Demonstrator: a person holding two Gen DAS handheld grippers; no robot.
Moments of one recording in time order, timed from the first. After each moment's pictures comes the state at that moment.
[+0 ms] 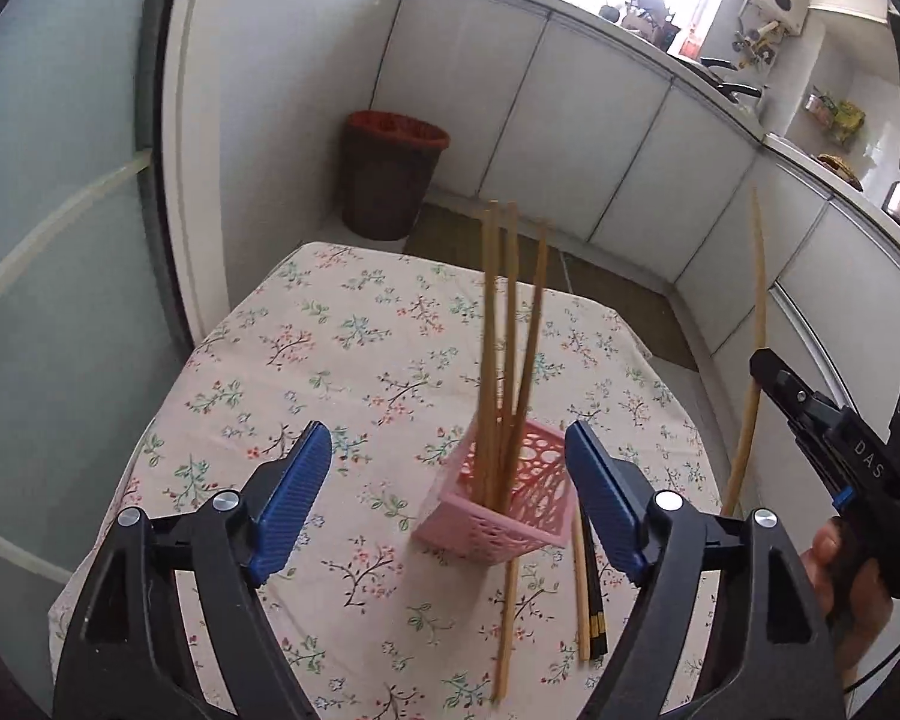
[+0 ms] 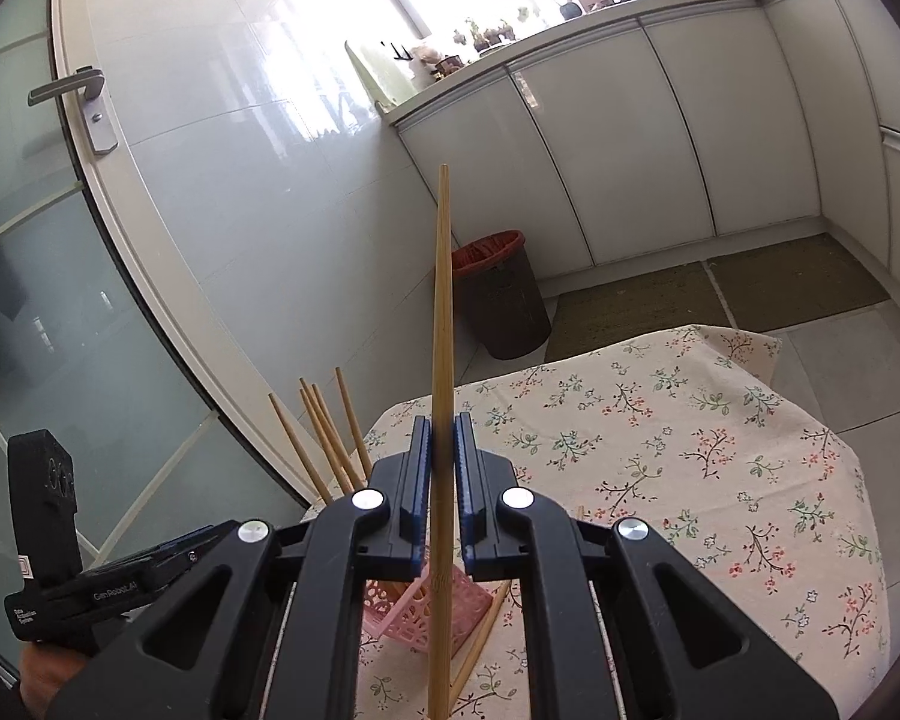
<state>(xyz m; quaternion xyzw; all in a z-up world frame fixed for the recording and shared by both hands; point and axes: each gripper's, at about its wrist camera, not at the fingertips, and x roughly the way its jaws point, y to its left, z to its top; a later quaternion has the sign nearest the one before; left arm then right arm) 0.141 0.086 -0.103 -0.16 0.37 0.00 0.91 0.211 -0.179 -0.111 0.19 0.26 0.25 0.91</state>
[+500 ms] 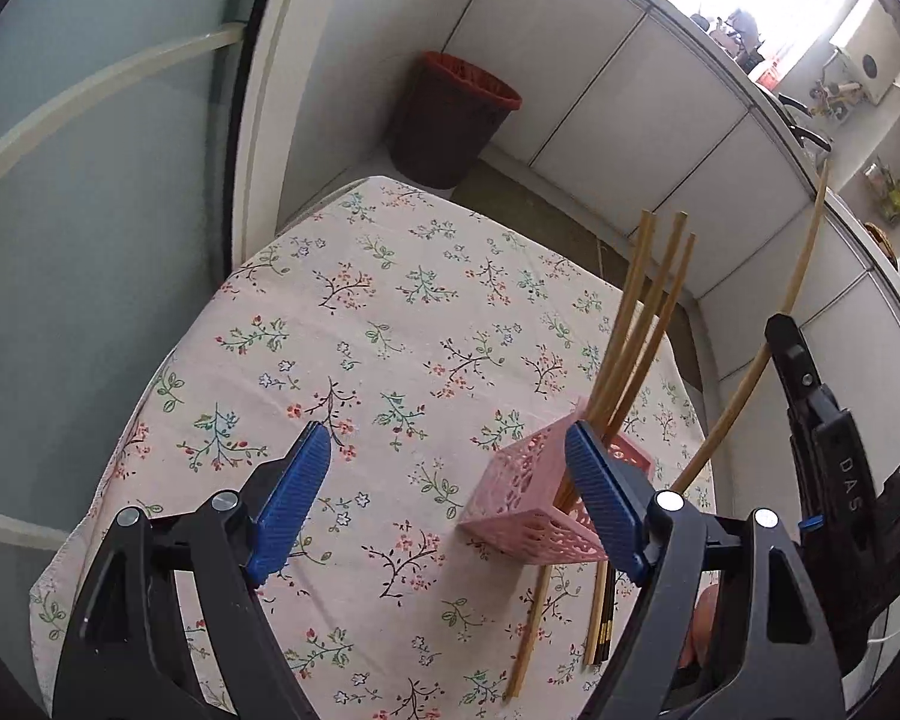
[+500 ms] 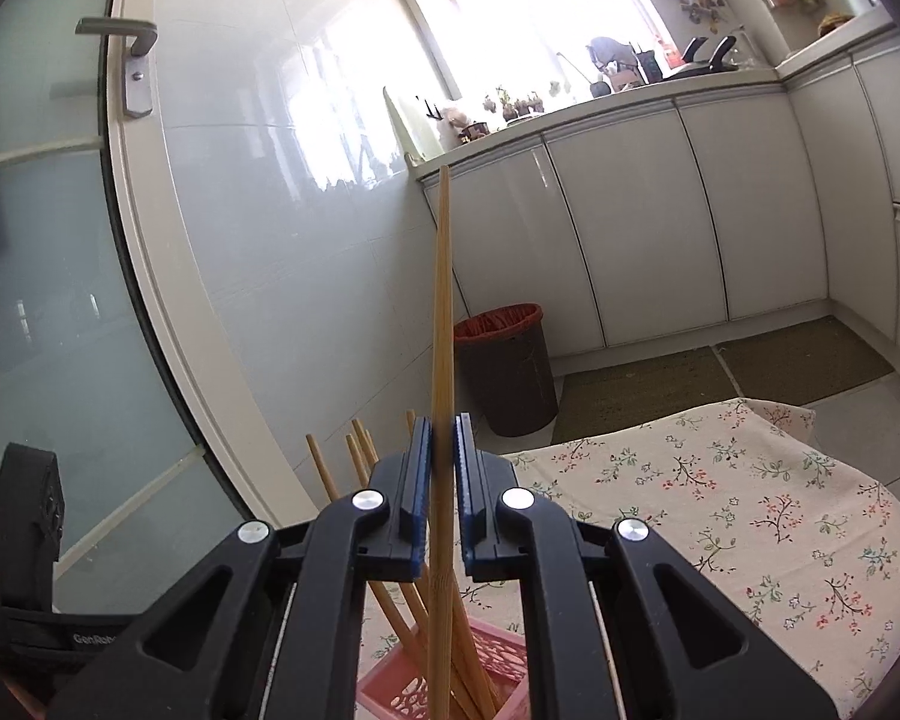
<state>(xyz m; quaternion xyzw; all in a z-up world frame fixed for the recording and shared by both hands) 0.158 0.142 -0.128 -0.26 0.42 0.02 0.87 0.219 -0.081 -0.127 0.14 0.17 0.22 0.95</state>
